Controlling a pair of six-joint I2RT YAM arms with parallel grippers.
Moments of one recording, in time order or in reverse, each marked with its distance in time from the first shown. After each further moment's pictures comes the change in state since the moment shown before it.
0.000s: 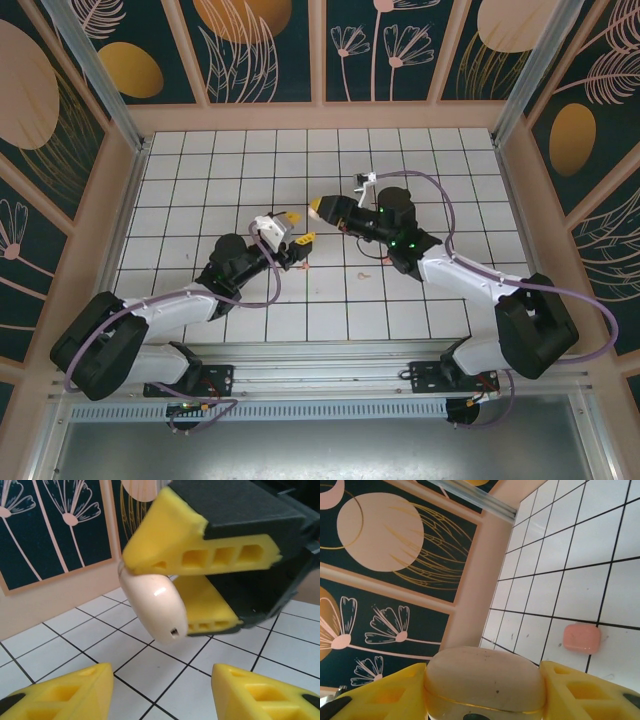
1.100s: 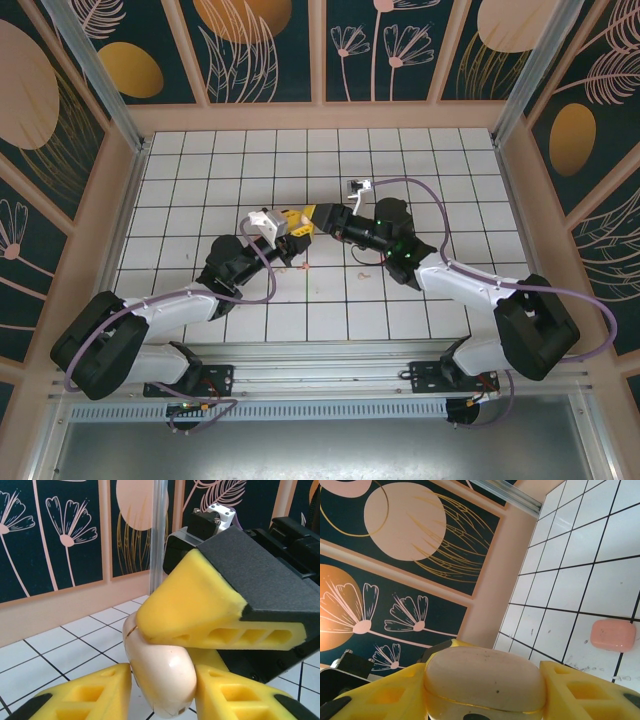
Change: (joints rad) left arm -0.006 0.000 0.008 0.097 0.023 -0.141; right arm 0.063 -0.011 -0.053 0.126 0.010 0.026
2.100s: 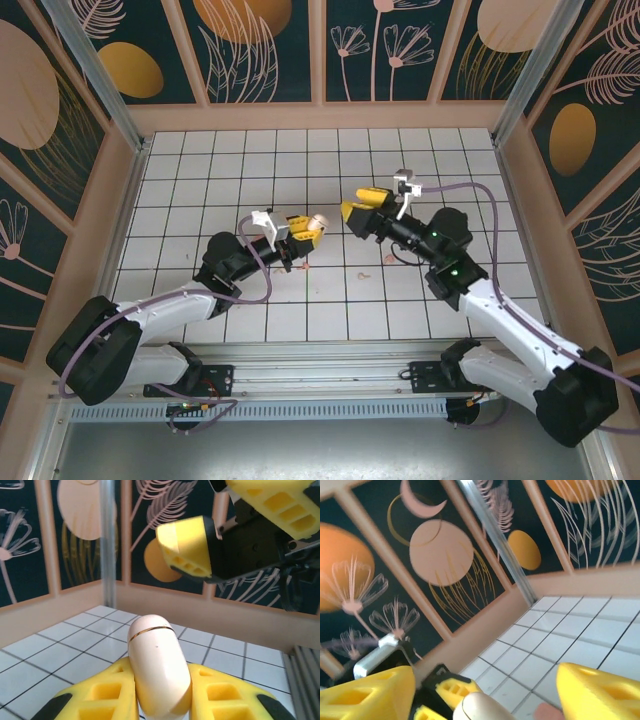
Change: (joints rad) left arm 0.000 -0.034 0.036 -0.023 0.231 -0.040; right arm -0.143 -0.414 -0.080 -0.100 -0.050 -0.557
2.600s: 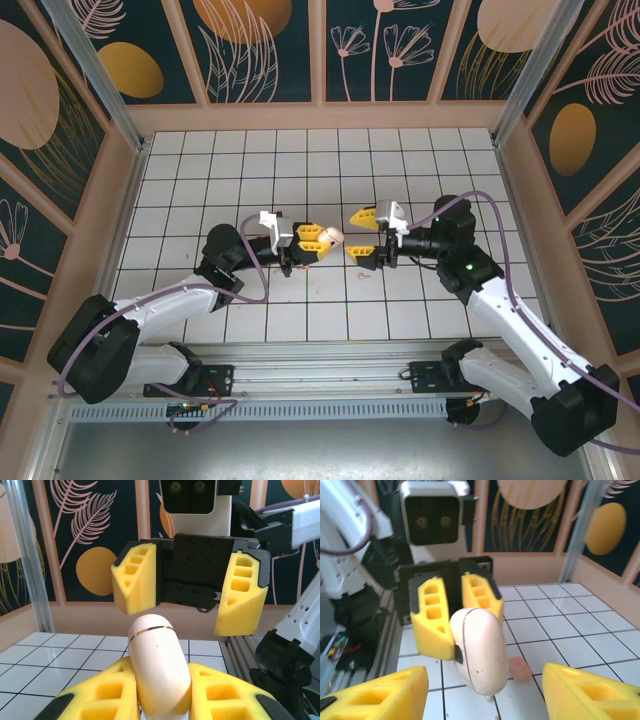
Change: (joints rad) left arm 0.000 0.009 0.078 -0.010 0.294 0.013; right arm -0.090 -0.007 0.117 -0.473 -0.466 -0.788
